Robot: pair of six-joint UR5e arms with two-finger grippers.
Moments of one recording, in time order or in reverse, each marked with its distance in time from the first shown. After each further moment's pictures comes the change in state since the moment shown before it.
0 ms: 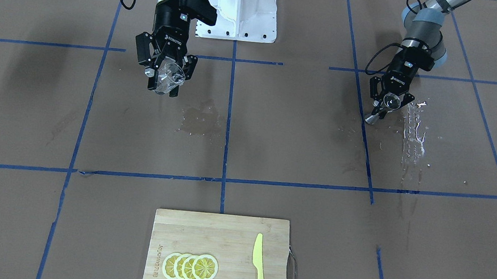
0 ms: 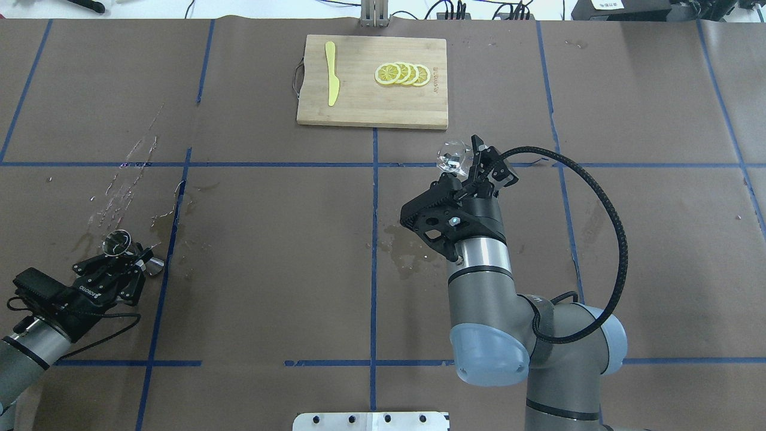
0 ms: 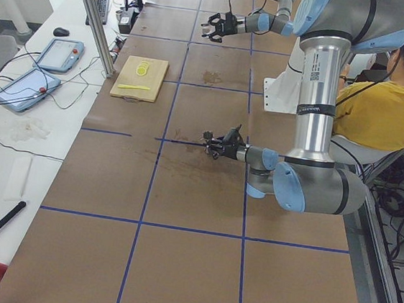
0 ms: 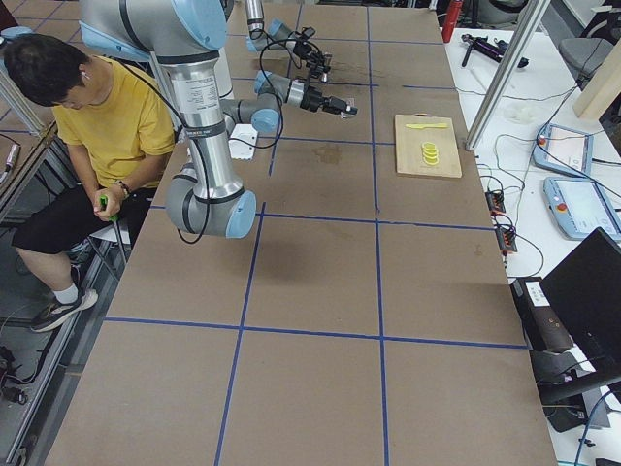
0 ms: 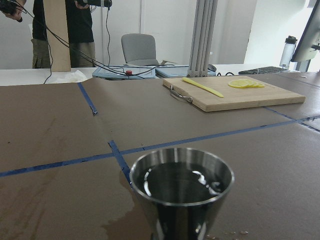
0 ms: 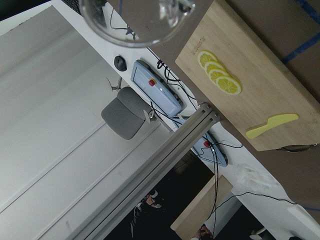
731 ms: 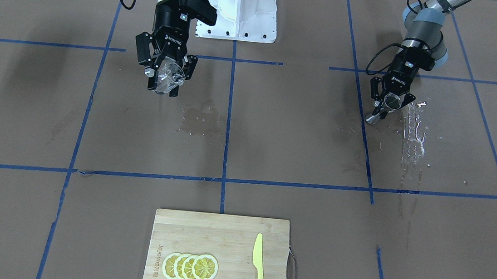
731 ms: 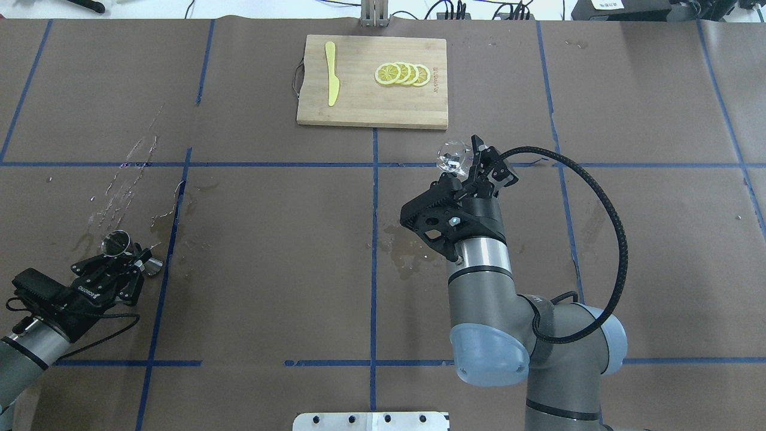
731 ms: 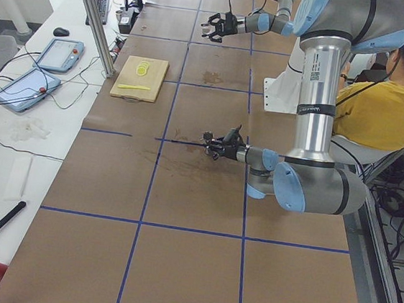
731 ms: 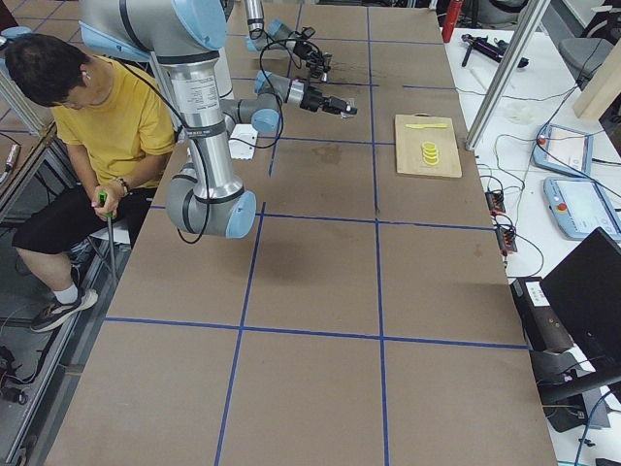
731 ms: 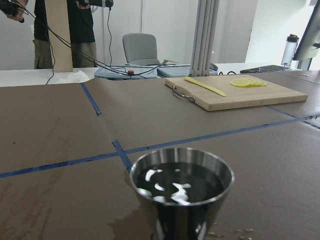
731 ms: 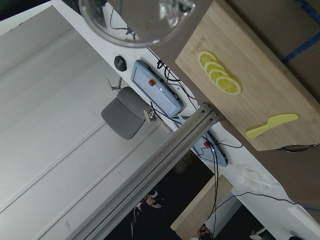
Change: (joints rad) left arm 0.001 0.000 0.002 0.000 0.003 0.016; right arm 0.000 0.000 0.000 0.000 0.000 0.000
